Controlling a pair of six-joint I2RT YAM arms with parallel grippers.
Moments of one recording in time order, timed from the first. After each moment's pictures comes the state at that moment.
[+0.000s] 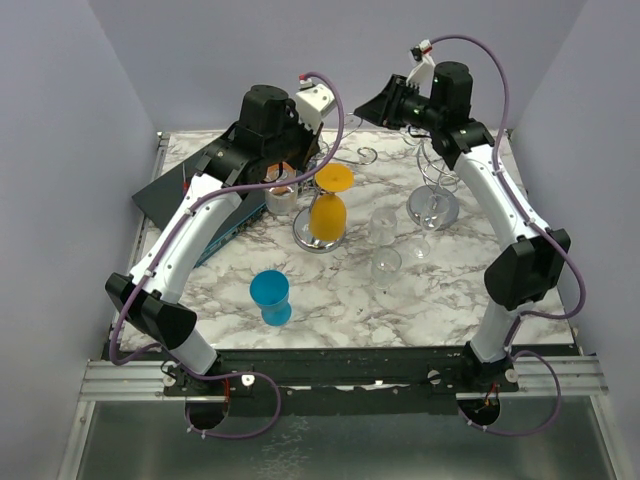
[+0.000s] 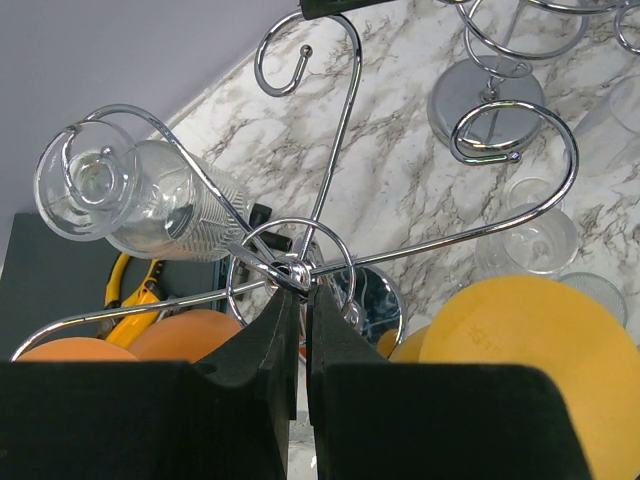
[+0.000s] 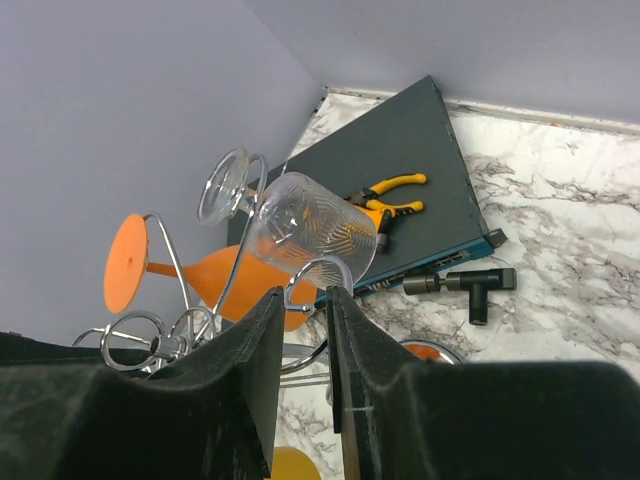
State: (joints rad) left arm -0.53 1.59 1.87 -0.70 0.17 0.18; right arm 0.31 1.81 1.87 -0.23 -0.54 0.52
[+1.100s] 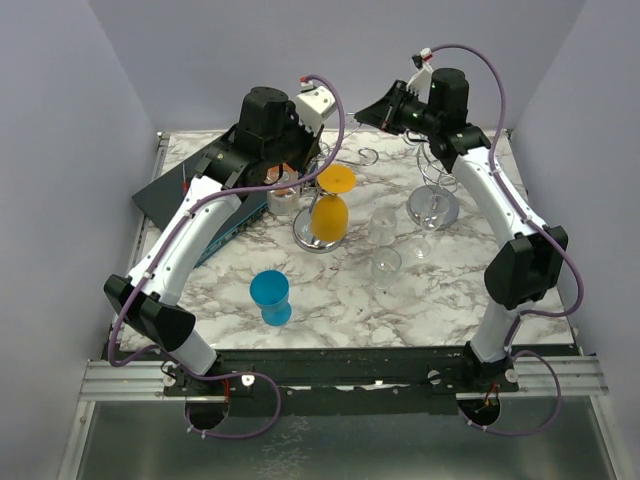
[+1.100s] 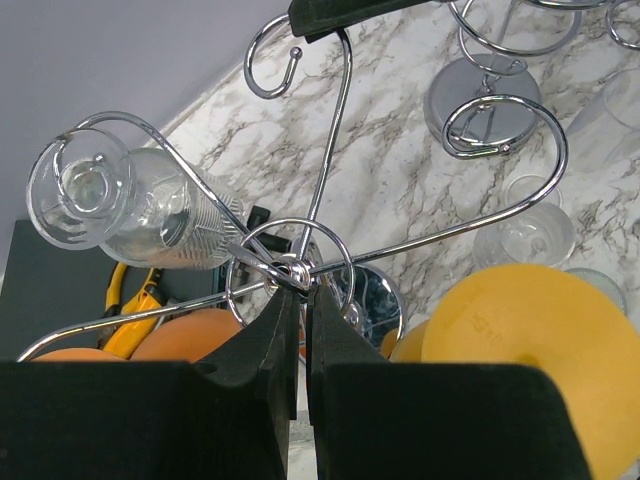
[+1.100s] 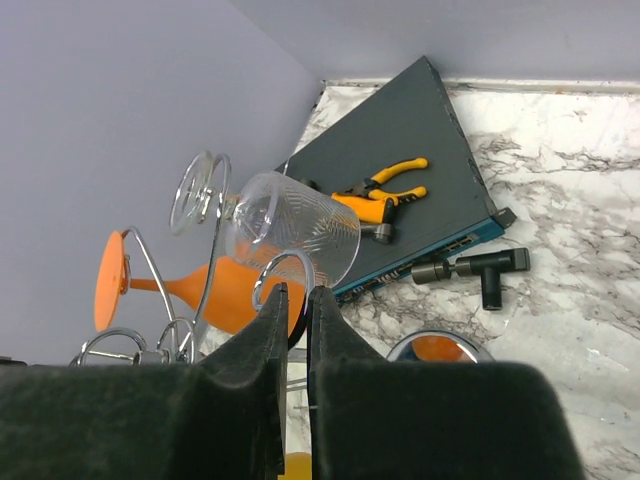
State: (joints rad) left arm -0.53 1.58 1.85 -0.68 0.17 0.20; right arm 0.31 1.84 1.85 -0.22 -0.54 0.59
